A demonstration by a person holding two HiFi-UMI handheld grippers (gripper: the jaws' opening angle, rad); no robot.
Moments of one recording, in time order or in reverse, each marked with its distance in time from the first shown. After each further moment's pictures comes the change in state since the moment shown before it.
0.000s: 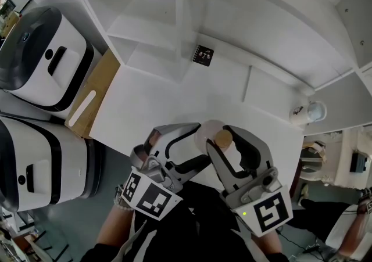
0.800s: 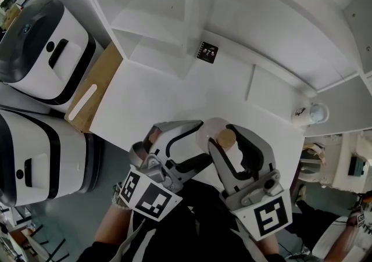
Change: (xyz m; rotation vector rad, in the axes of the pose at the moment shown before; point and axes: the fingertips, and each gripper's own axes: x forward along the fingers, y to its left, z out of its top) left arm -0.007 0.005 0.001 0.000 0.005 0.006; right arm 0.005 0.006 0.005 -0.024 -0.018 -0.012
